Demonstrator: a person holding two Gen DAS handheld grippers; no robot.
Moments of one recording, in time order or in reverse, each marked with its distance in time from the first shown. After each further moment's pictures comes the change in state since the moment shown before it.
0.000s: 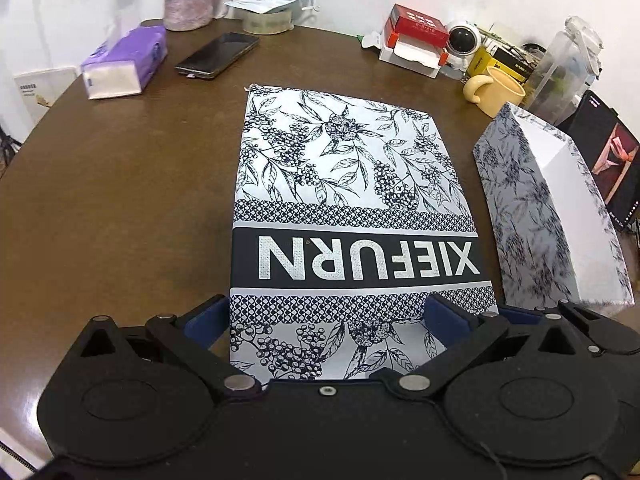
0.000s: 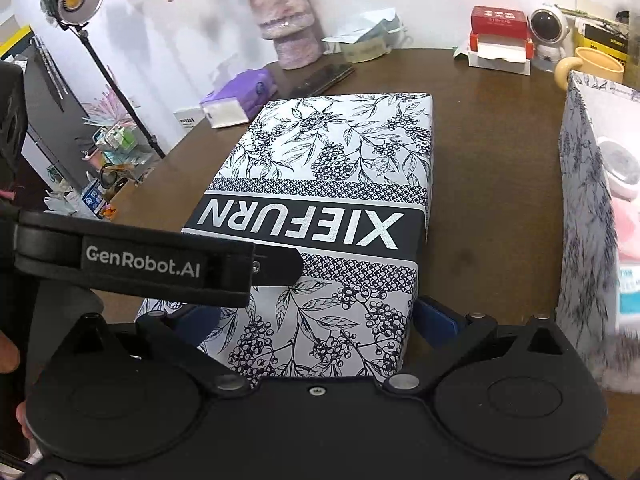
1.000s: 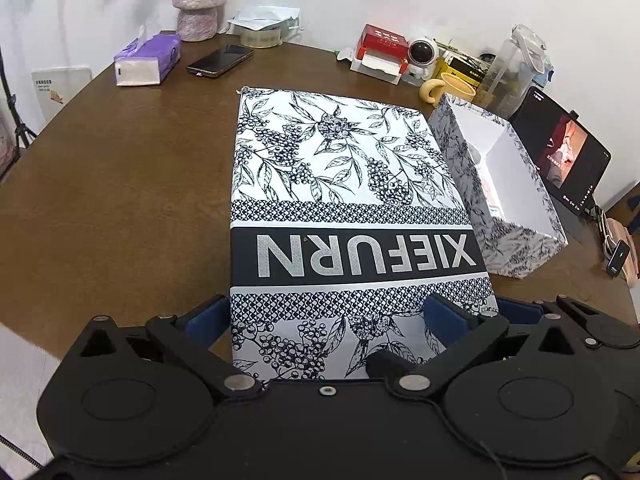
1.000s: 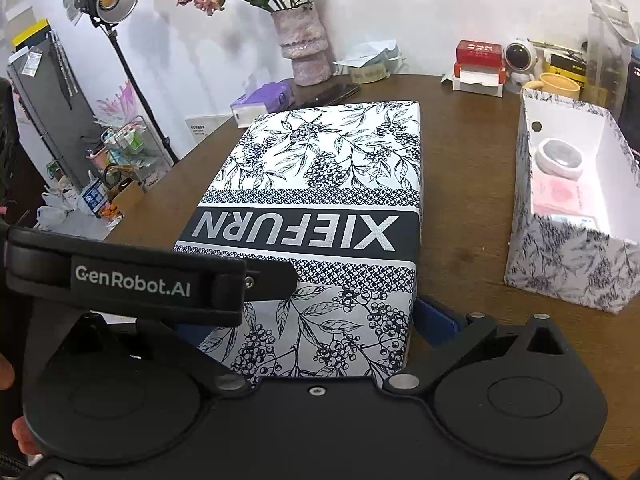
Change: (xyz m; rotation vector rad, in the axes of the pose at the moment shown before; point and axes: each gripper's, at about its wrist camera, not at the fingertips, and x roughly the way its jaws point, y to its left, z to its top) left arm -0.095 0.002 -0.103 -0.028 -0.084 -0.019; right arm -0.079 0.072 -0.079 -0.057 -0.068 -0.029
